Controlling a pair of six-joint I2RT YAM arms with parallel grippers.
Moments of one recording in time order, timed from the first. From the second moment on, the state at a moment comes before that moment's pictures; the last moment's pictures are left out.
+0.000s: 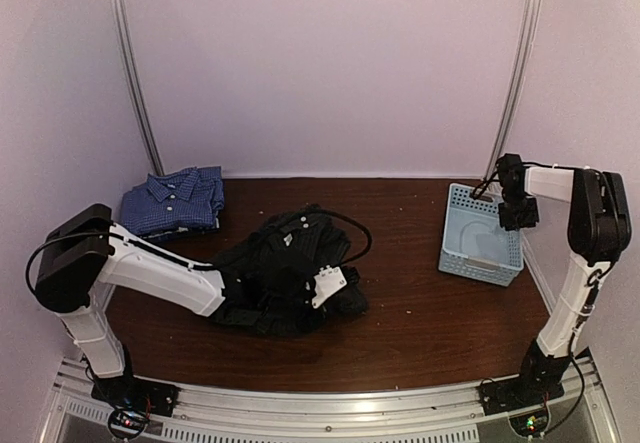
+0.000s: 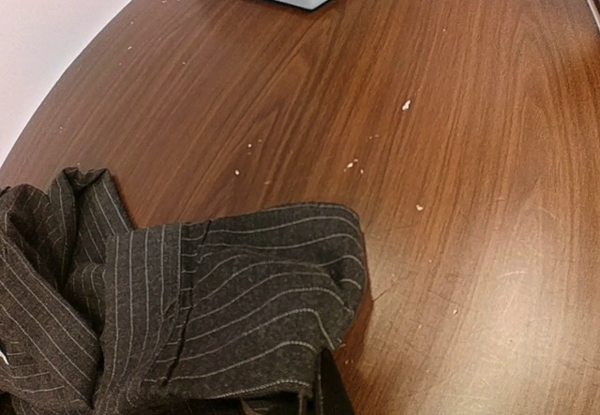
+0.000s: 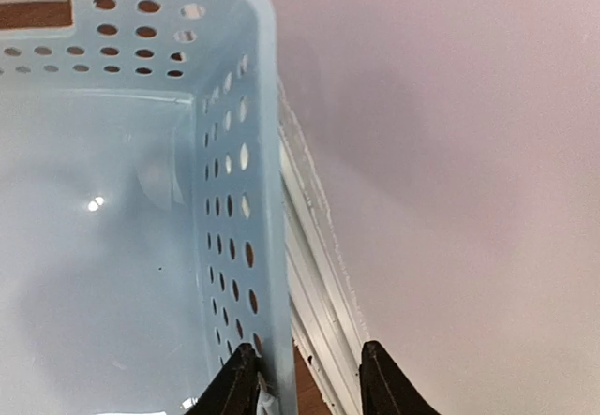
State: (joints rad) left arm -1.15 1.76 0.91 0.20 -0.11 0.15; right arm -0.08 1.87 1.34 -0.64 0.57 0.10
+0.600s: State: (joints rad) left arm -1.15 1.80 0.95 0.20 -0.13 0.11; right arm 0.14 1.62 1.27 -0.62 0.48 0.14
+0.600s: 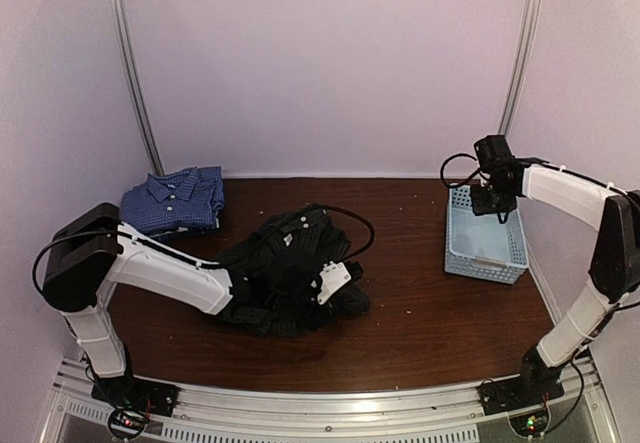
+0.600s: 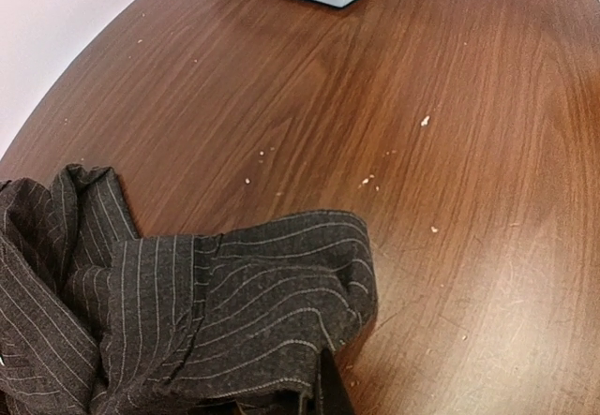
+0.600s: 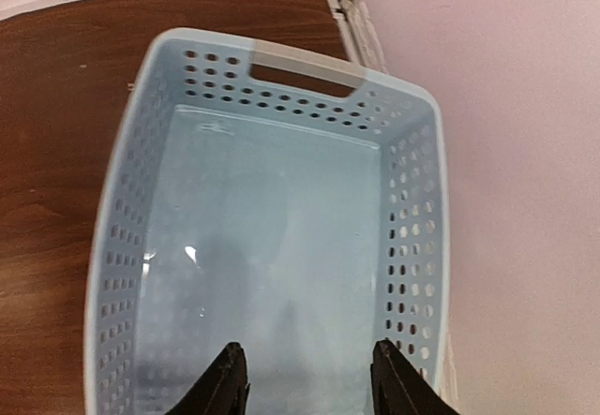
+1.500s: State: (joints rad) left arm -1.15 1.84 0.99 0.17 -0.17 0.06; right arm 0.42 1.82 1.21 -0.62 0.37 0.24
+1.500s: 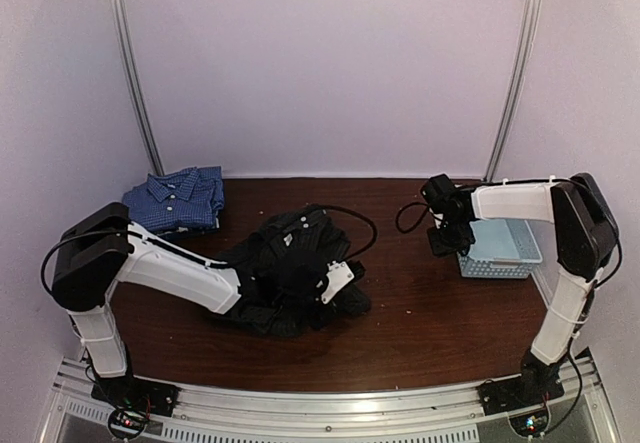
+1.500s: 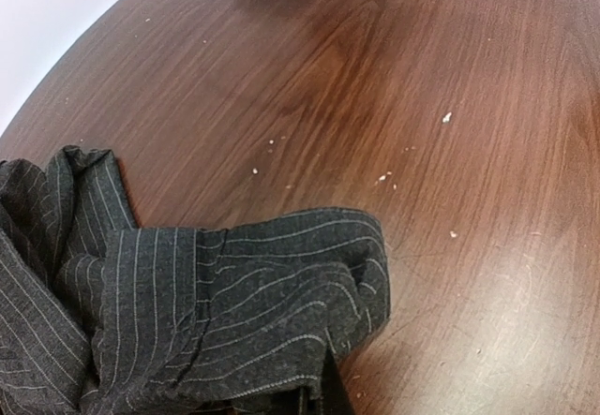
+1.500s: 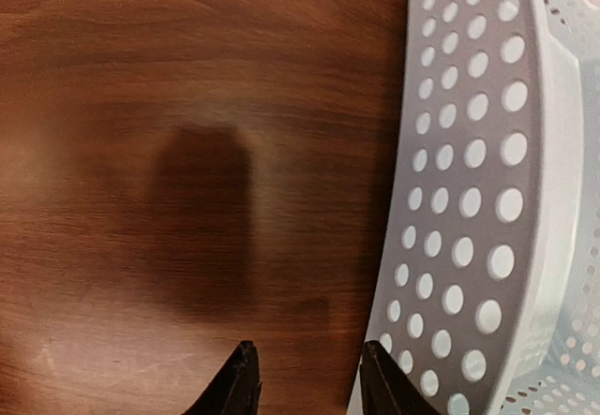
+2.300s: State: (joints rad) left arm -1.34 2.05 1.41 0.04 0.09 0.21; right arm 0.34 1.61 1.08 -0.41 0.05 0.23
